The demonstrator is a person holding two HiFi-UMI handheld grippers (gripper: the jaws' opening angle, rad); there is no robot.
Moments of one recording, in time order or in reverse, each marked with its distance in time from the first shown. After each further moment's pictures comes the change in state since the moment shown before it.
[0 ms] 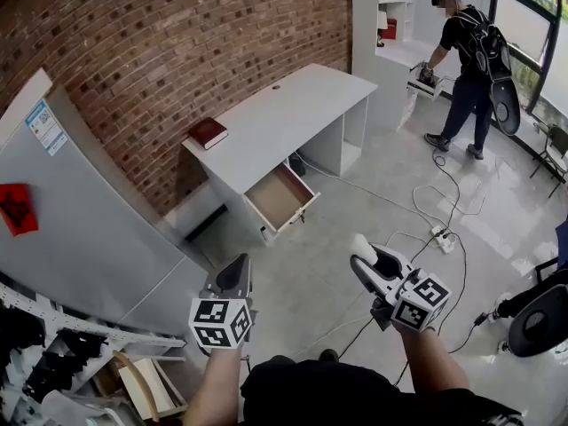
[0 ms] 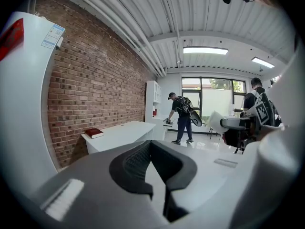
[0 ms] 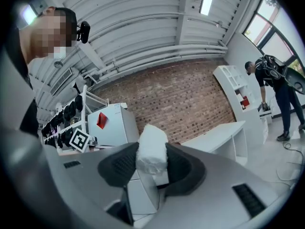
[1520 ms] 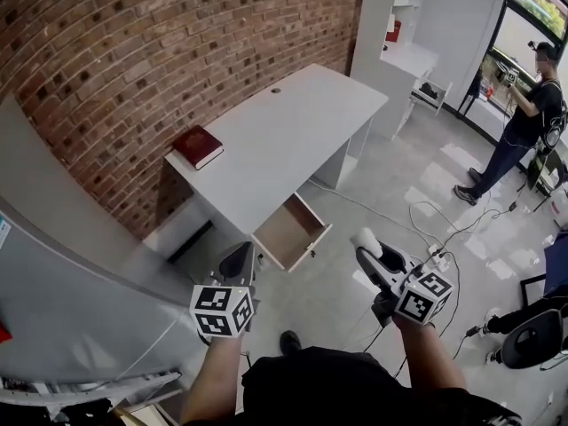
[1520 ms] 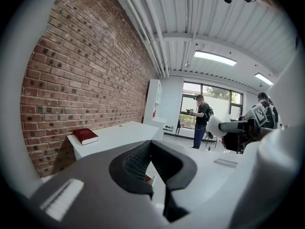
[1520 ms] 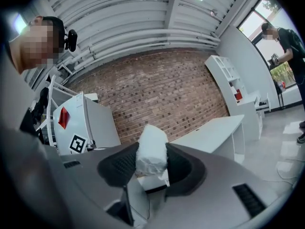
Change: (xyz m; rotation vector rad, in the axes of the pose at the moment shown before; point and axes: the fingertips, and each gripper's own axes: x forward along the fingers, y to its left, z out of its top) left arm 0.203 0.191 0.035 -0.088 -0.006 -0.129; right arm 0.237 -0.117 0.006 0.055 0.072 -0.147
